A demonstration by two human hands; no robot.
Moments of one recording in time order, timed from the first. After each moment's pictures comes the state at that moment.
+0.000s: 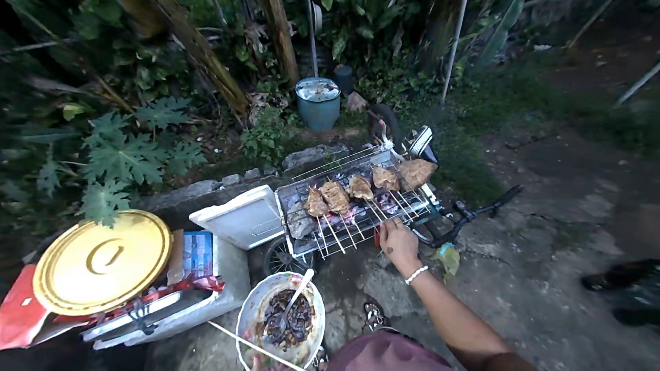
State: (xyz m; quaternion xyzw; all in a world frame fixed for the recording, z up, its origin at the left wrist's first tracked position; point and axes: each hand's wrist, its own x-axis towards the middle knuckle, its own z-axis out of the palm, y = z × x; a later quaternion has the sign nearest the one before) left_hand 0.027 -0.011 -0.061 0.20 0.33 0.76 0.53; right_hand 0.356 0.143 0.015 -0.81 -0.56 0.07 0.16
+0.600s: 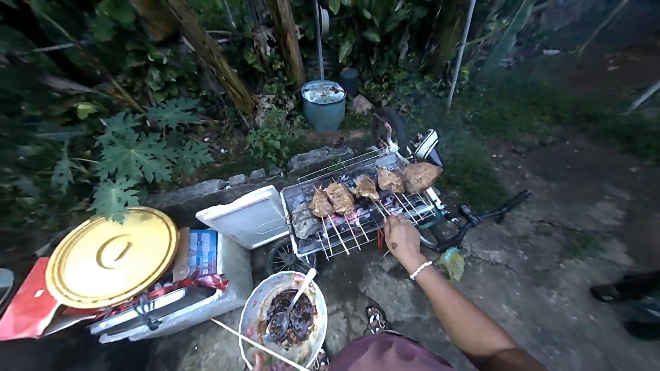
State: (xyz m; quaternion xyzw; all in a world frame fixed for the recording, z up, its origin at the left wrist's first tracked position) left_hand 0.023 -0.009 -0.069 0.20 0.26 0.77 0.55; right_hand 0.361 0.160 0.022 -0.80 -0.58 0.09 0.15
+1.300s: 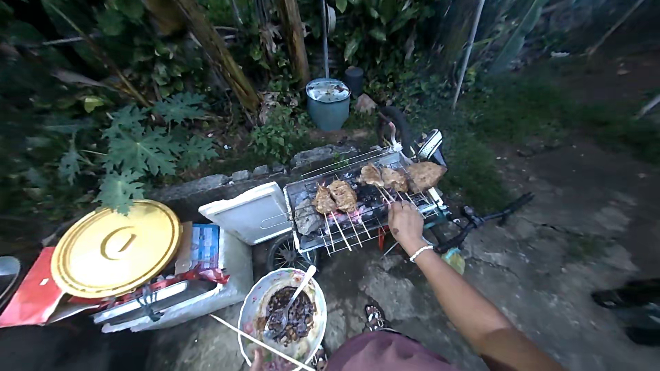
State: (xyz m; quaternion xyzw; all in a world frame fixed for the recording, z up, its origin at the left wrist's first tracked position) left_hand 0.062 -0.010 0.010 0.08 0.41 0.76 0.50; right_hand 0.378 0.185 0.020 -0.80 -0.59 0.03 0.15
